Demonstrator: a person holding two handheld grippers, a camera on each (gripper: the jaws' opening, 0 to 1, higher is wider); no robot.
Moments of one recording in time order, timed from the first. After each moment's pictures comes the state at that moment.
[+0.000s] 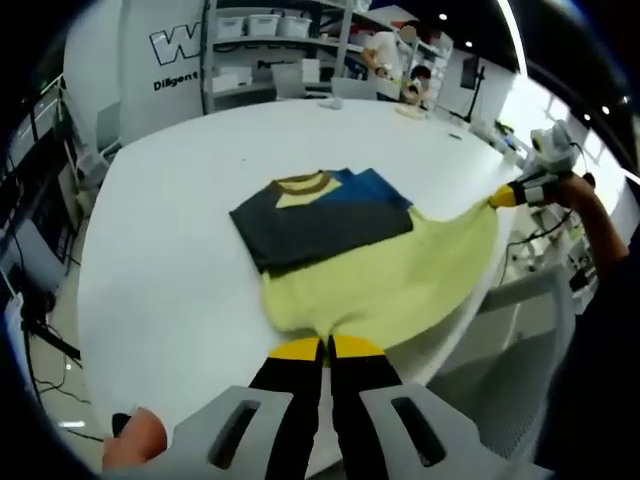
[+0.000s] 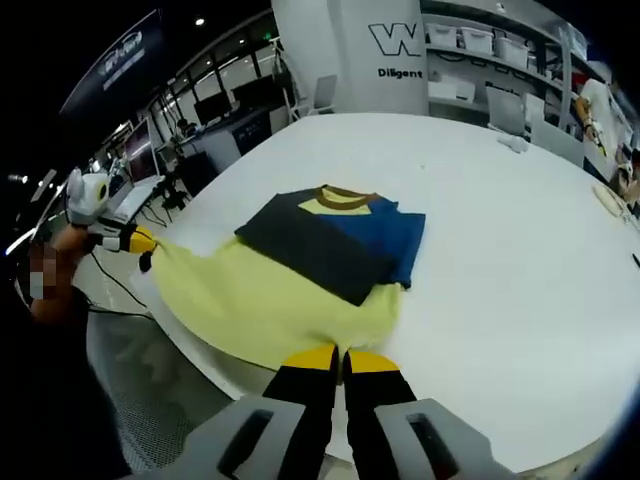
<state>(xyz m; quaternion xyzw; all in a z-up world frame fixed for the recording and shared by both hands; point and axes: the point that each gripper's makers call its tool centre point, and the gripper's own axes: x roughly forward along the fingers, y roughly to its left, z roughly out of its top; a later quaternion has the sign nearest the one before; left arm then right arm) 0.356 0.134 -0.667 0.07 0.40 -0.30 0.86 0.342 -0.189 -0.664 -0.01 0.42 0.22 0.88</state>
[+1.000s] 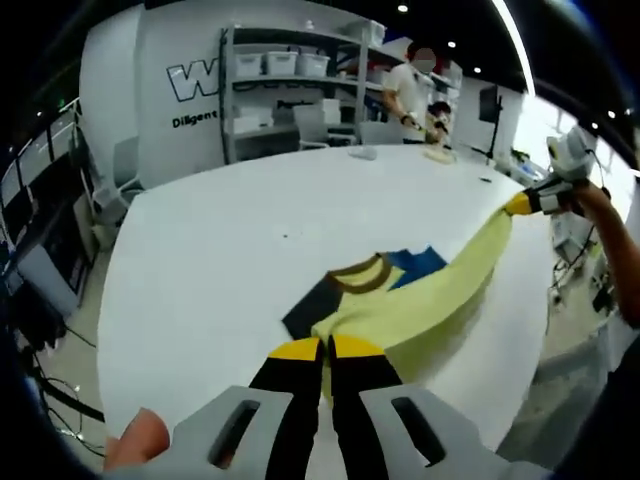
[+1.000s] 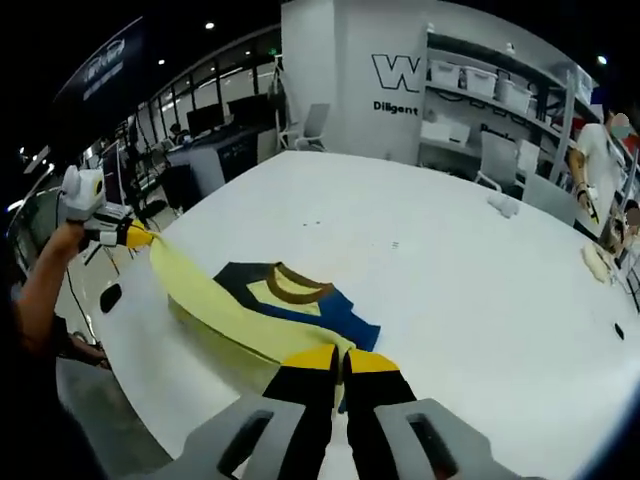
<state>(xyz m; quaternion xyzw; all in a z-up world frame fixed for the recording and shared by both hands) 0.523 0.128 -0.634 0.06 0.32 -0.27 0.91 0.500 -0.201 -0.620 -0.06 0.36 0.19 0.91</state>
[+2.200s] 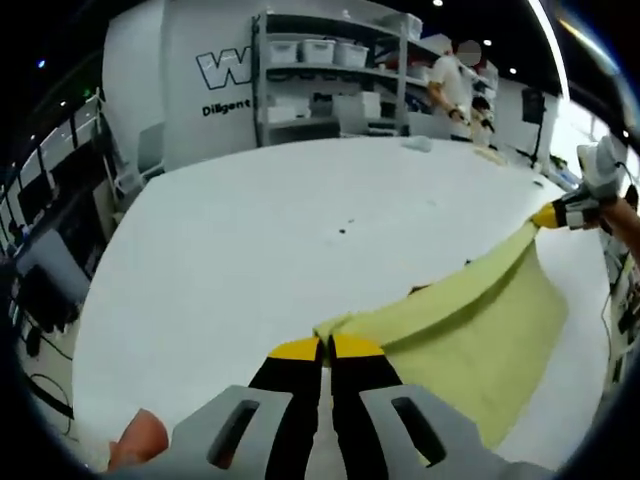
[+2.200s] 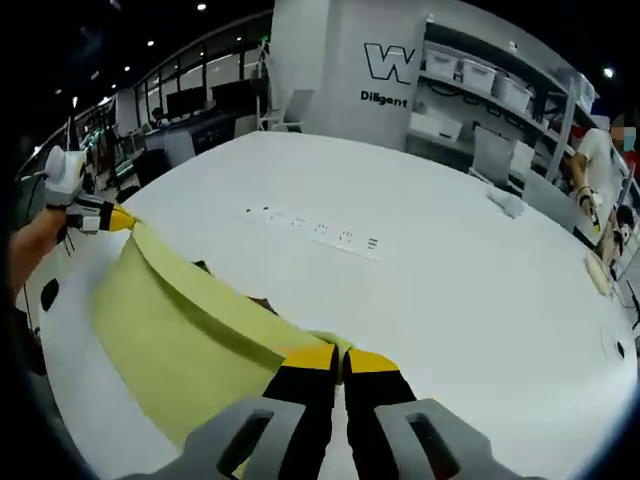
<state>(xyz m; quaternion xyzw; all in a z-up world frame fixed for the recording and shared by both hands) 0.637 0.130 -0.738 0.06 0.32 -0.19 0.93 0.617 -0.213 -0.731 -0.11 0.36 0.15 0.91</state>
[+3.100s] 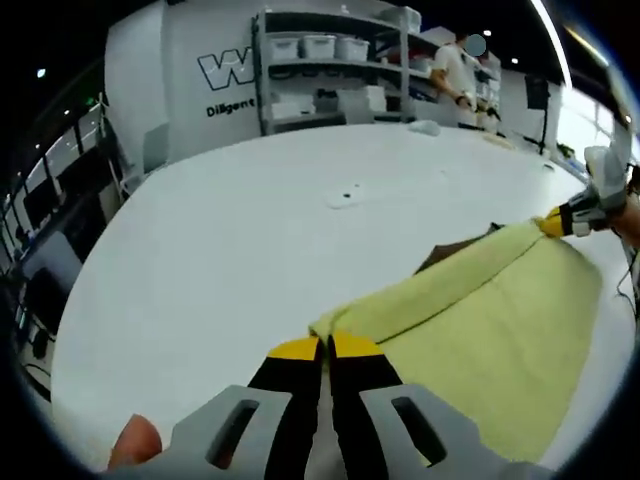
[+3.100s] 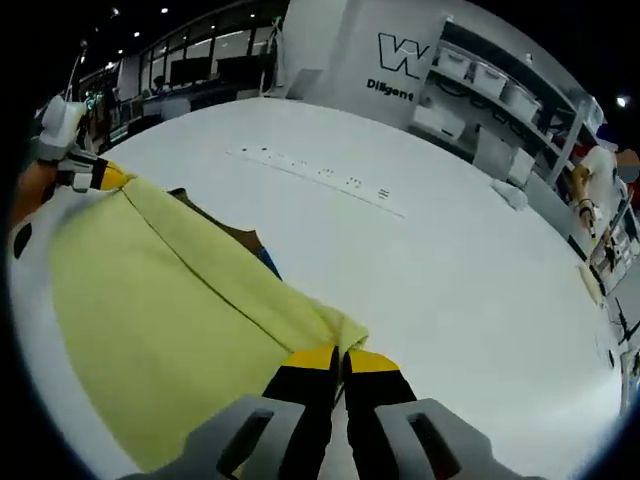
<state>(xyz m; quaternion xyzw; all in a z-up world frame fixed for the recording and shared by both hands) 0.642 0.130 -0.793 0.08 0.32 -0.17 0.93 0.610 -0.219 -0.801 -0.17 0.37 0.14 0.90</state>
